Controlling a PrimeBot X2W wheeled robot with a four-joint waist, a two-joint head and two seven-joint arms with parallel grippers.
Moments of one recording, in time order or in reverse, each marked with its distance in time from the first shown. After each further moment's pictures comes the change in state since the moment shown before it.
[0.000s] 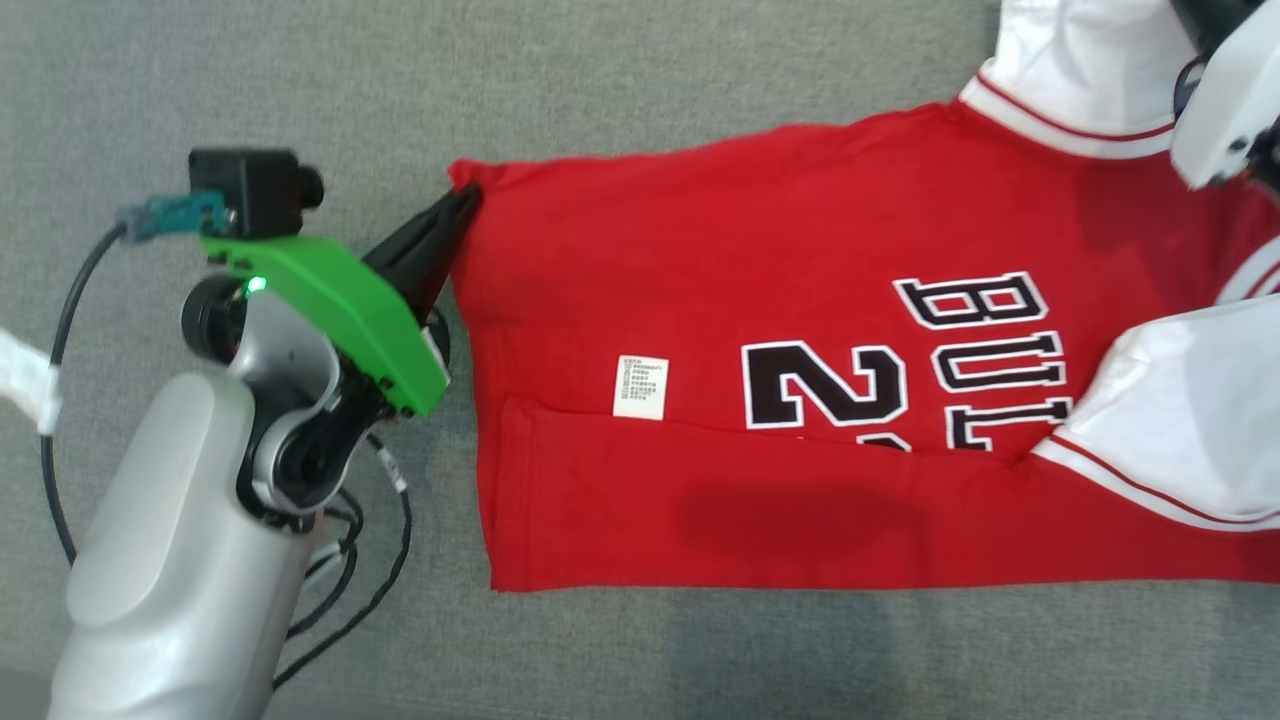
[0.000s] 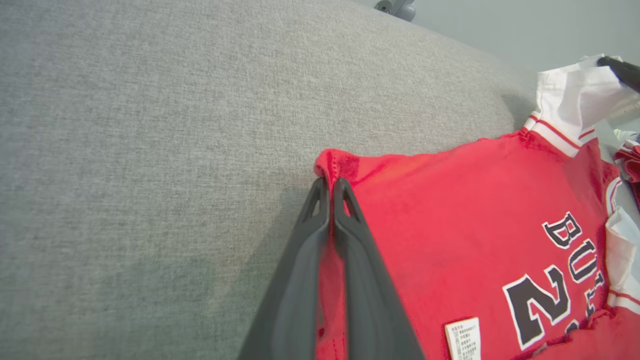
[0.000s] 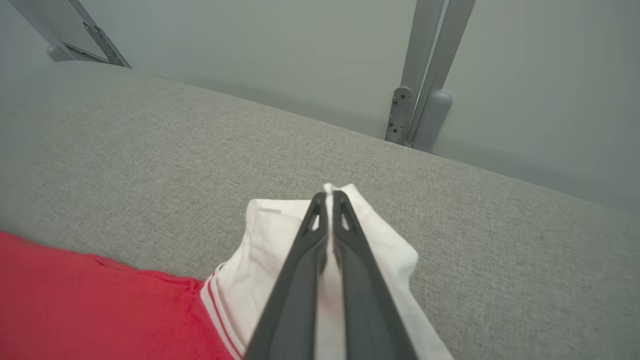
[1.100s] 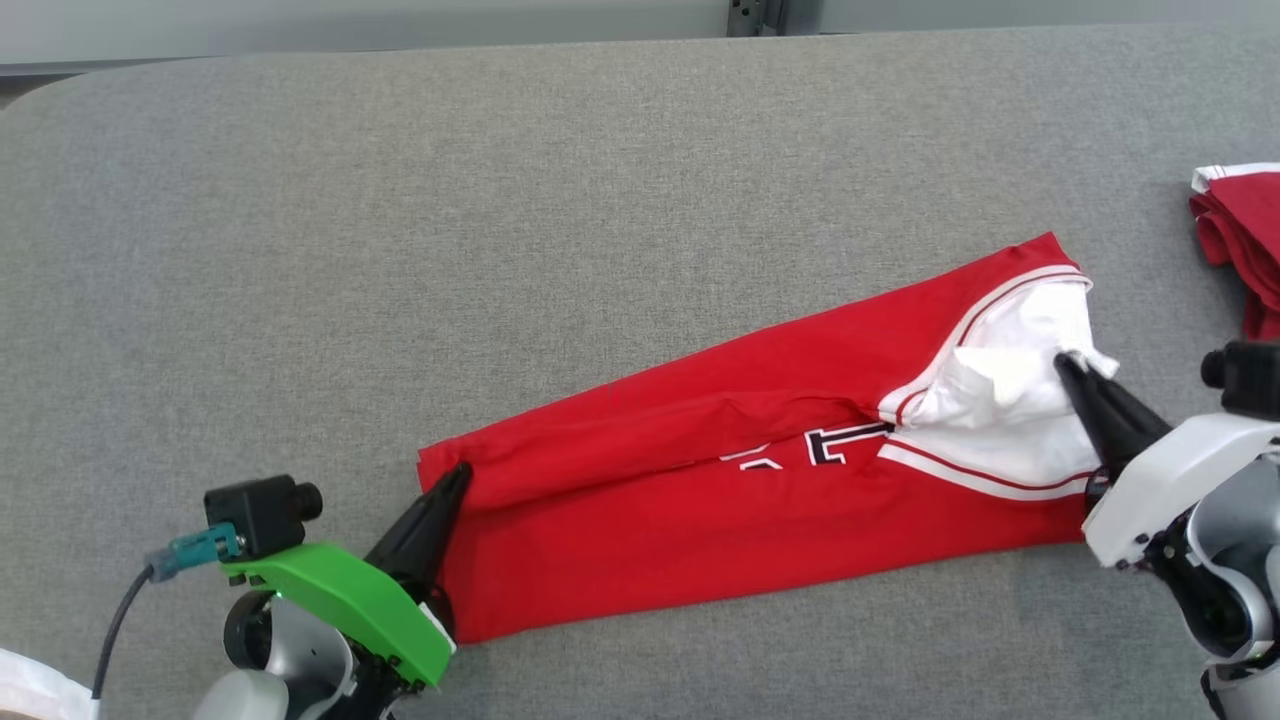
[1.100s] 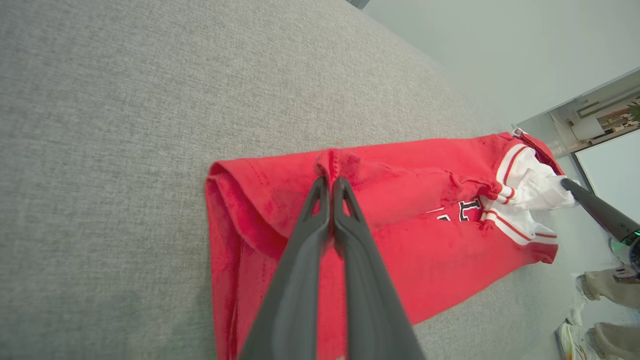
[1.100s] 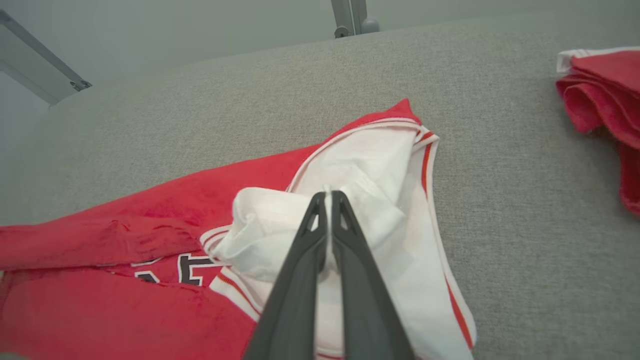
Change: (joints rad) left arm 0.522 0.015 0.039 -0.180 -0.067 0.068 -0.167; right arm 0.710 0.200 -0.222 -0.207 0.017 -0.001 -0.136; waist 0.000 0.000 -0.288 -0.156
